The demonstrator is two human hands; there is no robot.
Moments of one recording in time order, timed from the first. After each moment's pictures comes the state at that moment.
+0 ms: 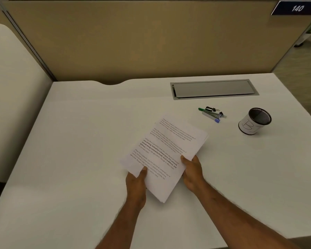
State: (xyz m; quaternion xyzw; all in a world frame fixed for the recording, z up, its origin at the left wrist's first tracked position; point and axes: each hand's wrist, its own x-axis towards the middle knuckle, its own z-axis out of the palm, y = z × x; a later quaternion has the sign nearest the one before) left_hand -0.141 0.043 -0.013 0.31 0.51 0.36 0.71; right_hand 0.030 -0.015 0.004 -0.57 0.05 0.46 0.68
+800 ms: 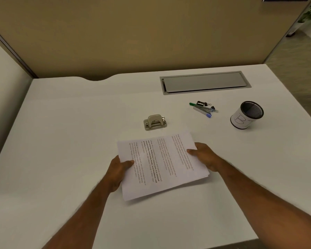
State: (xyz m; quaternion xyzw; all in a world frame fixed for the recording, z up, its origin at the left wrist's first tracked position) left_hand -0.145 0.119 -0.021 0.47 0.49 0.15 0.72; right_hand 0.150 -0.031 -0.002 -0.74 -0.18 0.51 0.39
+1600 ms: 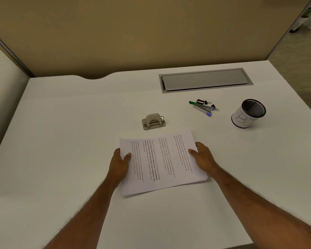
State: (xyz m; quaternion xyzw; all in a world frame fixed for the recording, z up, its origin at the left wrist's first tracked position) left_hand -0.119 0.123 -0.034 0.57 0.56 0.17 0.58; right_hand 0.144 -0.034 -0.029 -0.82 -0.23 0.37 0.38
